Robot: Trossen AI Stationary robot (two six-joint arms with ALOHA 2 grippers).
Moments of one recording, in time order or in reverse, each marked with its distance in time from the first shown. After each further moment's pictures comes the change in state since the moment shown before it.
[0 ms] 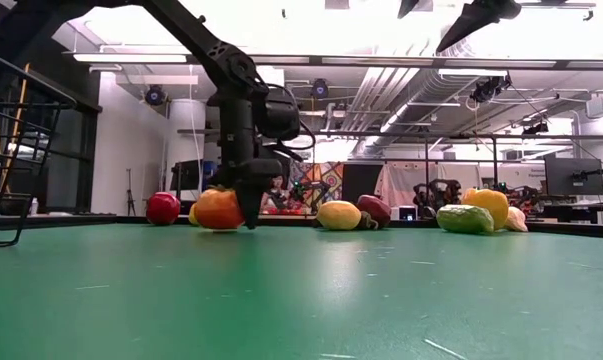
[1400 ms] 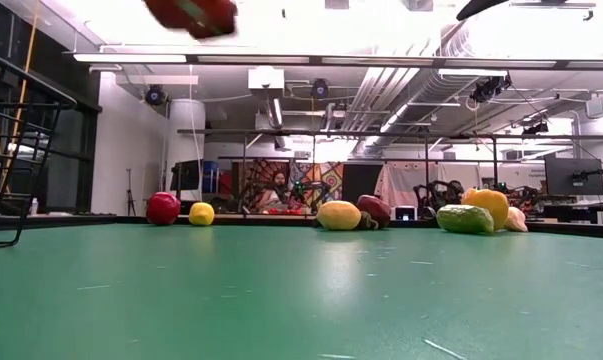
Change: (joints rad) left arm -0.549 -0.465 0.109 -0.140 0.353 -0.245; right arm 0.027 -0.196 0.000 -0.012 0.111 -0.217
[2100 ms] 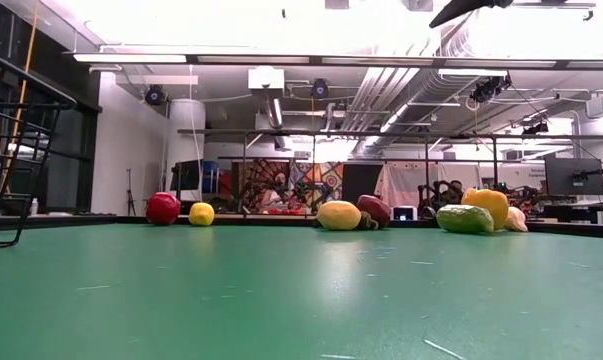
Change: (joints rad) left arm -0.883 -0.144 -0.002 -0.232 -0.565 -0.849; right arm 0.000 0.125 0.000 0.124 -0.125 0.078
